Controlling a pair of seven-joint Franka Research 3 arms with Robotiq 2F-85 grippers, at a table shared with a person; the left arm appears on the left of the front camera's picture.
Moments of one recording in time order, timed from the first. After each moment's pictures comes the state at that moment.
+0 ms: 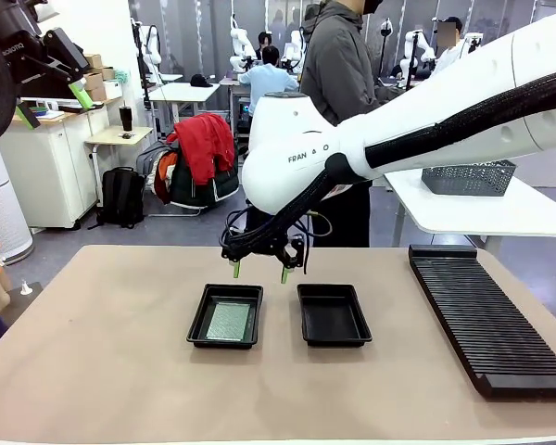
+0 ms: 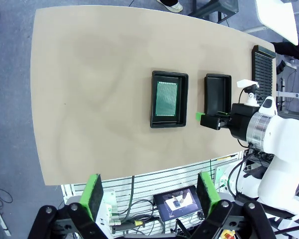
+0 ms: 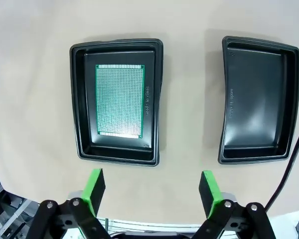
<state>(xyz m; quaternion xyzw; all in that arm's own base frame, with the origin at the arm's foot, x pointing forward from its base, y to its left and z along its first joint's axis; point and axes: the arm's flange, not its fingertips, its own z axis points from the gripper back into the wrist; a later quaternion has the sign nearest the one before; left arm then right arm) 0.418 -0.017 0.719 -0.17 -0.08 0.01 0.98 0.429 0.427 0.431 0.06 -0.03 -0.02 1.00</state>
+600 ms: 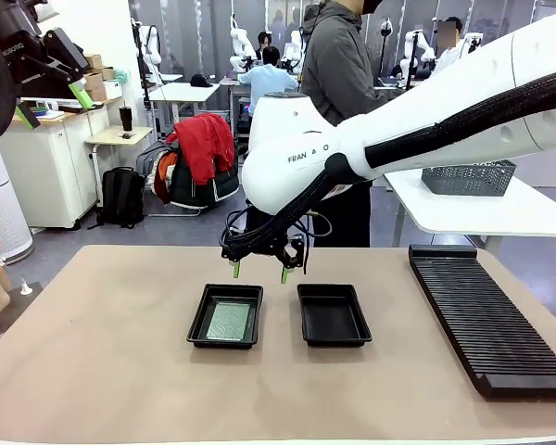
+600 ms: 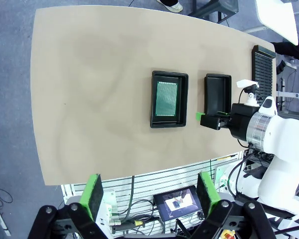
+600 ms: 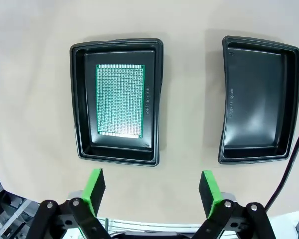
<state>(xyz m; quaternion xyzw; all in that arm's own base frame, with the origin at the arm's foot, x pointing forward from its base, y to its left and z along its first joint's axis) 0.418 -0.017 0.719 -0.17 -0.08 0.01 0.98 0.429 0.427 0.431 0.06 -0.03 -0.03 1.00</state>
